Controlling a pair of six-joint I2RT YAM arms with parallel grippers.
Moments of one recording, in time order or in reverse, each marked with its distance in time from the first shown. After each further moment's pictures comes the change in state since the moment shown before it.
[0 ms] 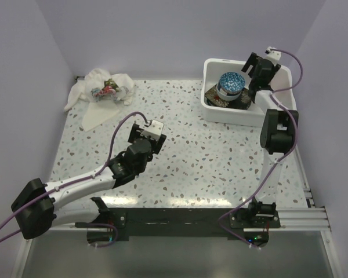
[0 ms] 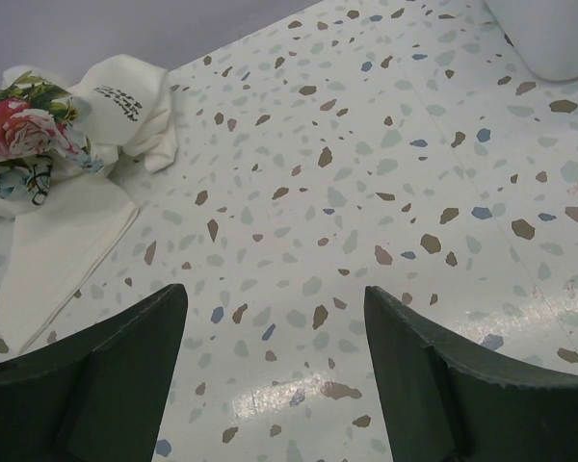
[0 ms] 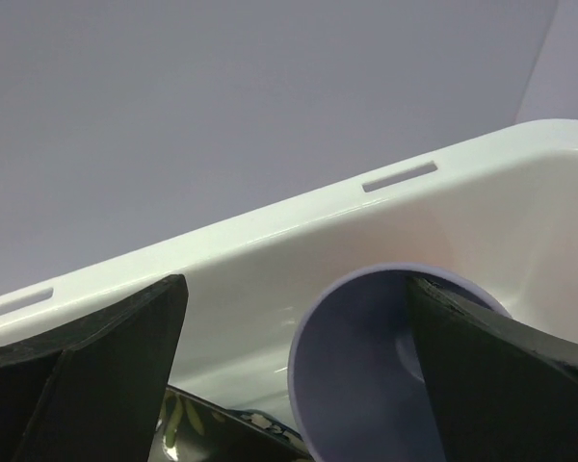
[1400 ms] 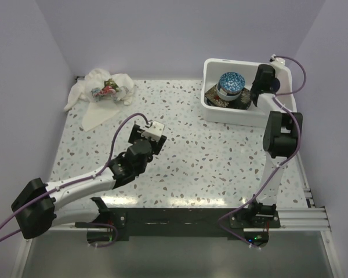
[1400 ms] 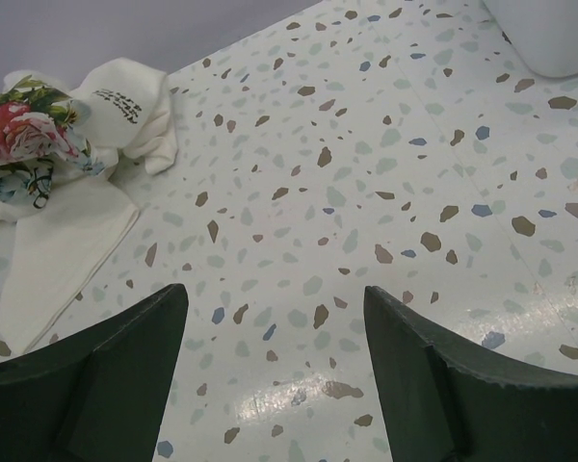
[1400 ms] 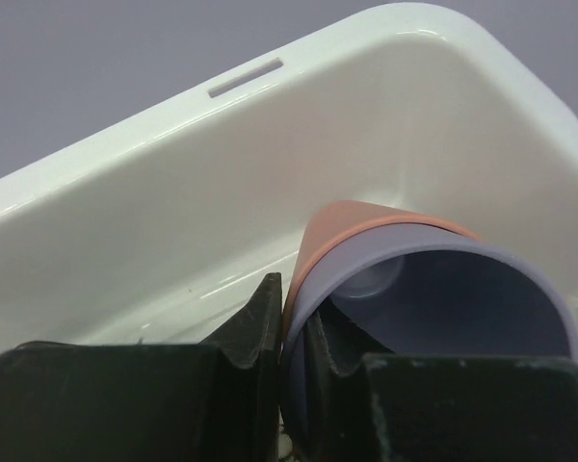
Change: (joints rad) left arm -0.005 0.002 -0.011 0.014 0.000 0.018; right arm -0.009 -0.096 -0.137 -0.135 0.177 0.023
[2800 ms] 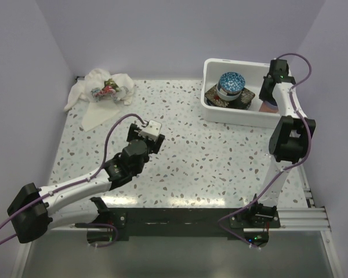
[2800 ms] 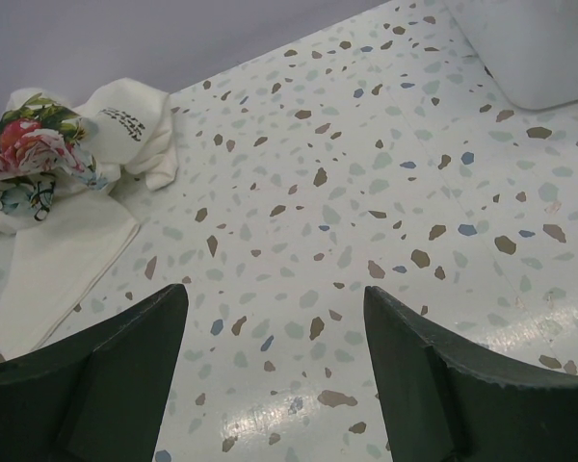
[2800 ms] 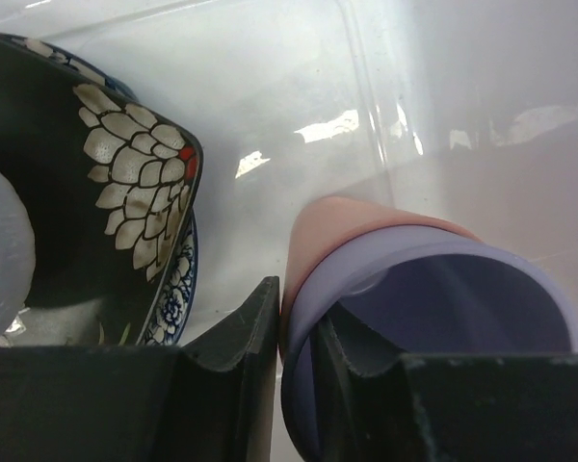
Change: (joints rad) left arm -0.002 -0.064 0.000 -0.002 0.015 -0.001; right arm -0.077 -0.082 0.235 -0.911 -0.276 -0.118
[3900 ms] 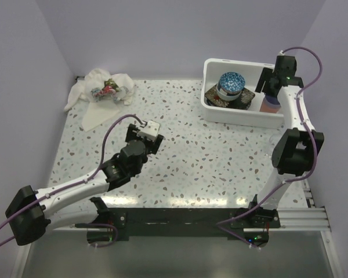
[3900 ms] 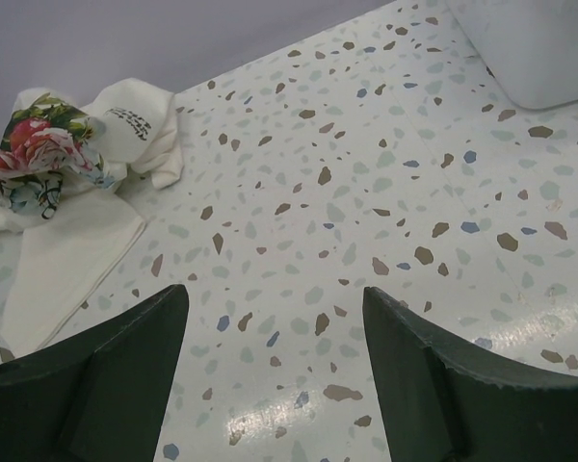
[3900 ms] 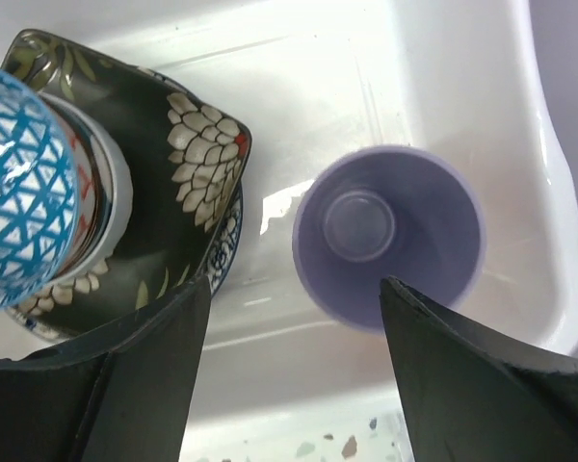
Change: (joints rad) left arm 0.000 -0.032 0.000 -0.034 0.000 0.000; right arm 0.010 -0.215 -0.111 0.041 -0.041 0.016
